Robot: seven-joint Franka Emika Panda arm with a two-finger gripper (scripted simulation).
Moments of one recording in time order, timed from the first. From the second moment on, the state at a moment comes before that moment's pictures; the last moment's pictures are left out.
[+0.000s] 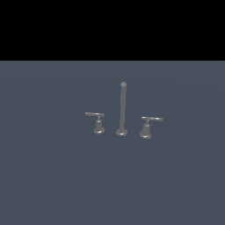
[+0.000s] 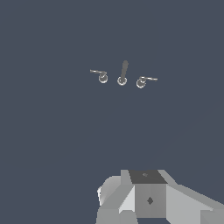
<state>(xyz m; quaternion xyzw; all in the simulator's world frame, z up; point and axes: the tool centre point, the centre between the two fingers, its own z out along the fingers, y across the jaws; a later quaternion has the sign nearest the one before) -0.249 -0.015 0.507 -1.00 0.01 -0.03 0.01</state>
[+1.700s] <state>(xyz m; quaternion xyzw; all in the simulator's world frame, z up) -0.195 0.061 0.393 -0.97 0.24 -0.02 0.01</state>
